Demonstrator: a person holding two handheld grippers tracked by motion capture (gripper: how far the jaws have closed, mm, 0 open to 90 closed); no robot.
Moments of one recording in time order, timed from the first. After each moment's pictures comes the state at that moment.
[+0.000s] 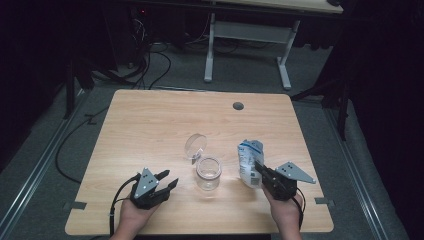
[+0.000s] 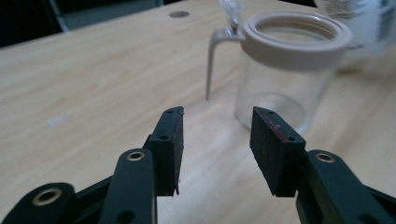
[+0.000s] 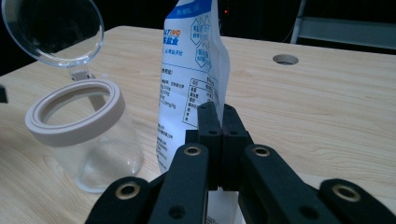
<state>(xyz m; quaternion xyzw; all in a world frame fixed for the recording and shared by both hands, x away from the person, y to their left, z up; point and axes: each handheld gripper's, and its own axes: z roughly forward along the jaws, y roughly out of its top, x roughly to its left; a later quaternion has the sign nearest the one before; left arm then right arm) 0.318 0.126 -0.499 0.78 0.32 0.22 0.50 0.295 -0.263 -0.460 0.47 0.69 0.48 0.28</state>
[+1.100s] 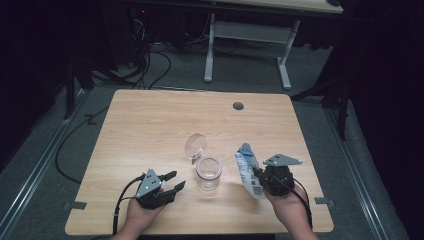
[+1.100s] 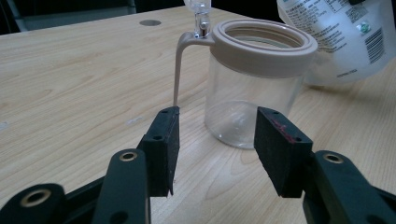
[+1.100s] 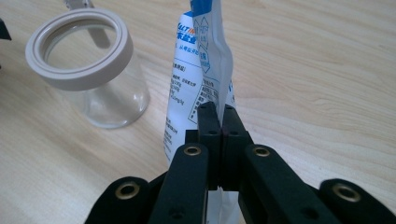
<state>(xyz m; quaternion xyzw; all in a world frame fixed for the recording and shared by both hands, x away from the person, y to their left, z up) 0.316 0.122 -0.517 0.77 0.29 0.16 0.54 0.303 -0.243 -0.421 0.49 0.79 0.32 0.21</state>
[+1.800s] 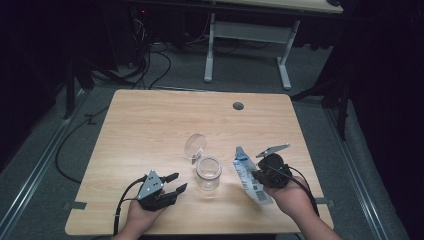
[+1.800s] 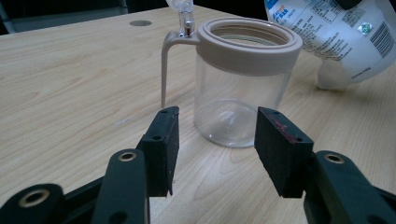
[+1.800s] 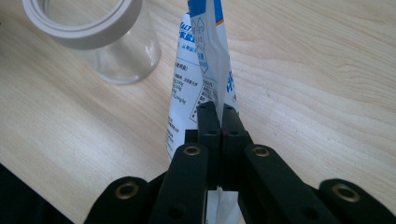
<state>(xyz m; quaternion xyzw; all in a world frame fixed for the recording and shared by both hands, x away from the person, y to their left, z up) 0.313 0.119 -0.517 0.77 0.28 0.16 0.55 0.325 -0.234 -0.406 0.48 0.84 0.22 0.12</state>
